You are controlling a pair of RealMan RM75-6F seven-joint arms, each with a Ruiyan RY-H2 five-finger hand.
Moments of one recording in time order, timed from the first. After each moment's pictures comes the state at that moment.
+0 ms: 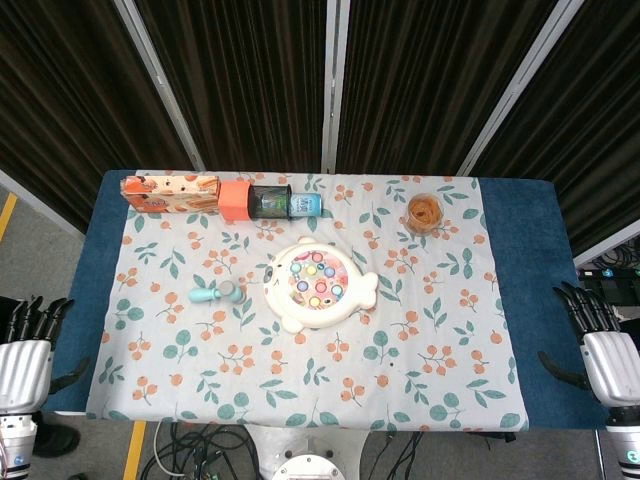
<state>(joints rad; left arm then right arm) 0.00 -1.19 -0.03 -1.69 1.52 1.59 0.18 0.08 -1.03 0.02 -1.61 -1.59 1.52 0.20</state>
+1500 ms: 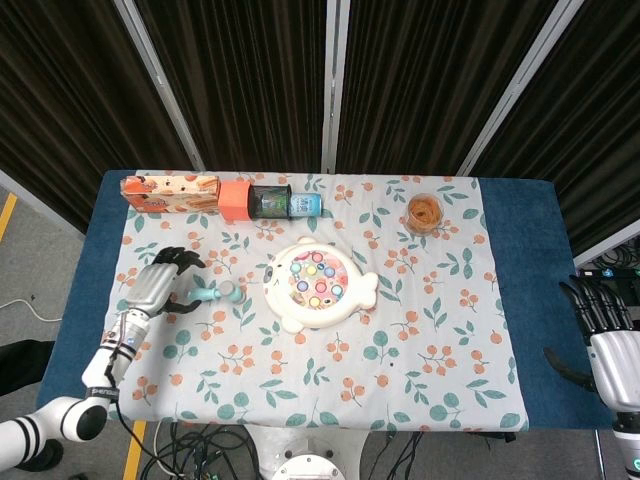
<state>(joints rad) -0.53 -1.40 -0.21 -1.49 1.18 0.91 -0.01 0.06 -0.96 0.05 -1.72 -1.64 1.59 0.08</state>
